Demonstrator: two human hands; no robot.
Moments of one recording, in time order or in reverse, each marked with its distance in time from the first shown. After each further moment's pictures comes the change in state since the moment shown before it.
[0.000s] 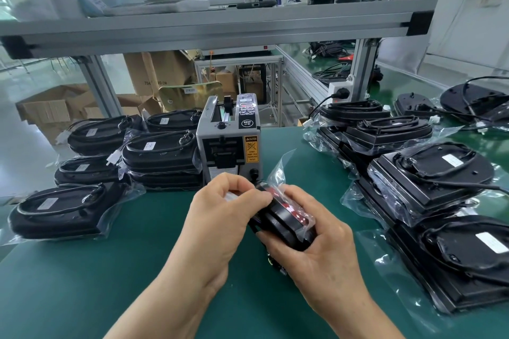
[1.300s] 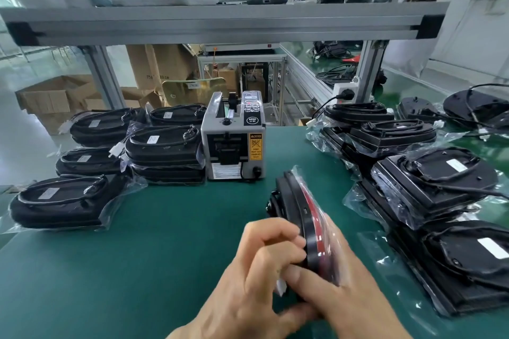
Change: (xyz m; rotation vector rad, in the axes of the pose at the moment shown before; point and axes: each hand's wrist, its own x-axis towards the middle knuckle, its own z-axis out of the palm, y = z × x) left_hand -0.034 -0.061 -0.001 0.354 -0.245 1.103; right_hand -0.026 -0.027 -0.027 0.235 -0.335 0.297
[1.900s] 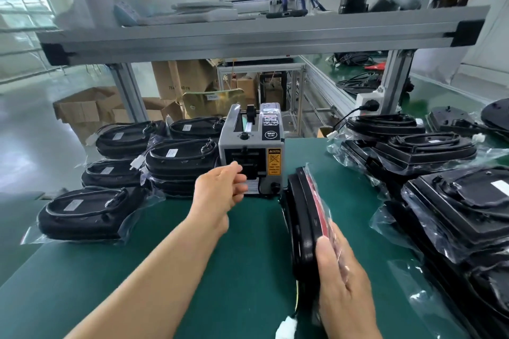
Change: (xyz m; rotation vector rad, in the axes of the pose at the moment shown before) left_hand 0.077 -0.134 -0.034 -0.414 0.557 -1.278; right_hand 0.049 0.061 0.021 0.071 0.422 -0.086
